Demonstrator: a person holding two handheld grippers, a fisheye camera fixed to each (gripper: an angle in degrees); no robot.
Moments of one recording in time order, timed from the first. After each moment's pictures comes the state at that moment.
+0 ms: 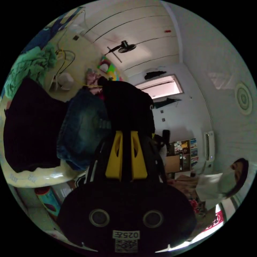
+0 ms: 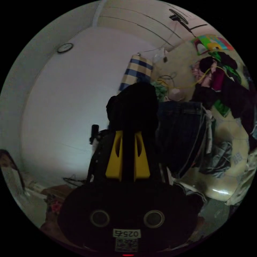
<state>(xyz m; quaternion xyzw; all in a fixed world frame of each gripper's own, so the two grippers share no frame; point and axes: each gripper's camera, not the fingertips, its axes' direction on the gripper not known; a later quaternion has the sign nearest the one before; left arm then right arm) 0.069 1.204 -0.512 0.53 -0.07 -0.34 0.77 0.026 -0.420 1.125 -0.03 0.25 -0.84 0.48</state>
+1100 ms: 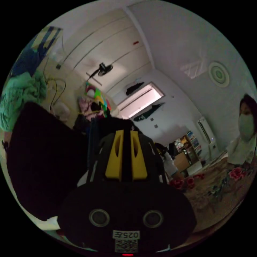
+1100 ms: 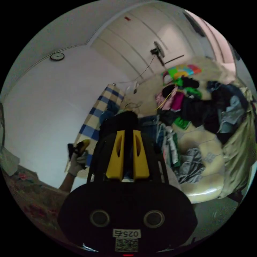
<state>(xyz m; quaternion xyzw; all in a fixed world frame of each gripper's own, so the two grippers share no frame) 0.256 1.332 -0.482 0.62 -0.17 -0.18 0.75 0.166 -0.759 1.190 0.24 0.16 -0.87 0.40</state>
